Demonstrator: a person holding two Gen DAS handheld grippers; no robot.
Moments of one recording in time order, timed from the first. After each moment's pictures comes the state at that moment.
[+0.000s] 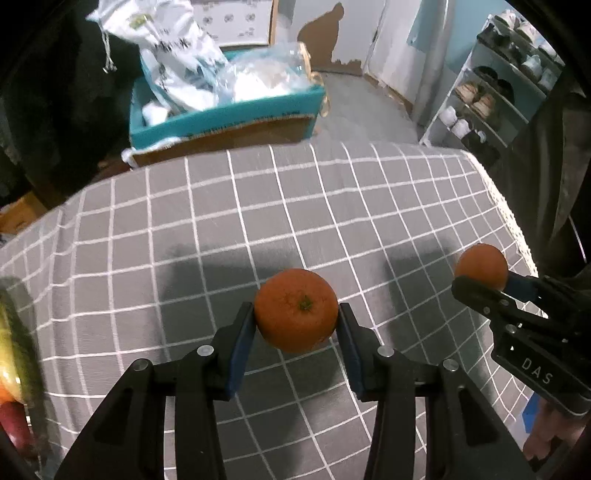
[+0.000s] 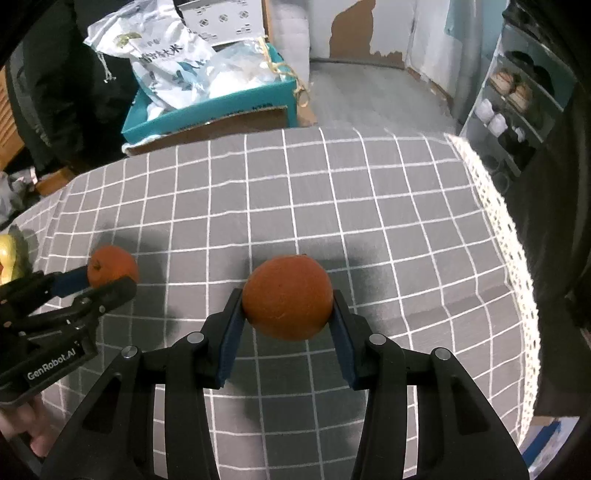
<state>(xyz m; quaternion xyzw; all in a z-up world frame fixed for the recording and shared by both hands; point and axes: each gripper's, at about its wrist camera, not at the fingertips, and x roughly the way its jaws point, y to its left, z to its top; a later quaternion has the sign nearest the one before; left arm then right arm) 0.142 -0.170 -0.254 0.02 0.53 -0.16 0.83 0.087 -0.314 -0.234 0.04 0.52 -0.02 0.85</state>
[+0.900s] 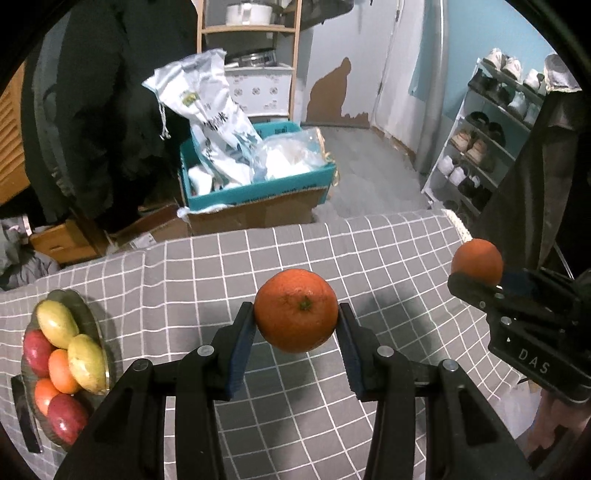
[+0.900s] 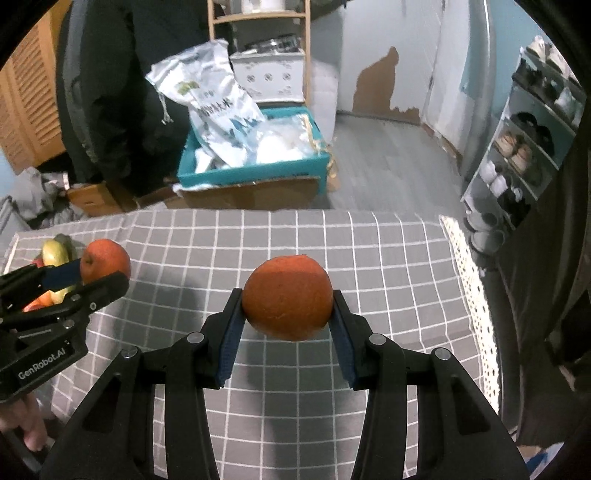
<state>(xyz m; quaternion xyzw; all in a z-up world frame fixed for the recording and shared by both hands) 0.096 -0.123 -0.148 0.01 0.44 -0.14 0.89 0.057 -0.270 -0.136 0.00 0.44 0.02 0.90</state>
